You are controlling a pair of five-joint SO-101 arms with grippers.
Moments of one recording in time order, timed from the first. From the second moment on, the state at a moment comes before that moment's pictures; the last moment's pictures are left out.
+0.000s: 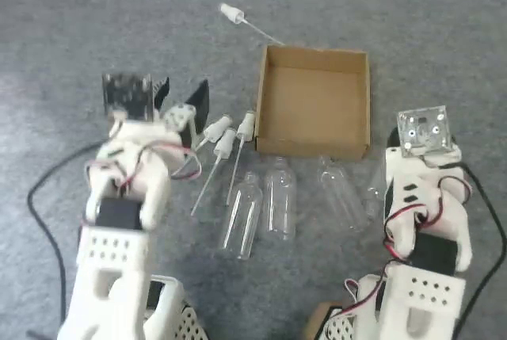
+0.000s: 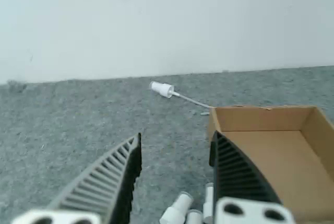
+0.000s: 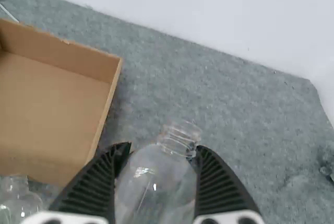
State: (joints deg) left arm 0.7 -55.8 57.6 32.5 6.0; right arm 10.9 -72.4 62.8 42.9 24.0
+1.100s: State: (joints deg) left arm -15.9 -33.8 58.9 24.0 -0.7; right arm 11.3 -103.3 94.9 57.2 19.8
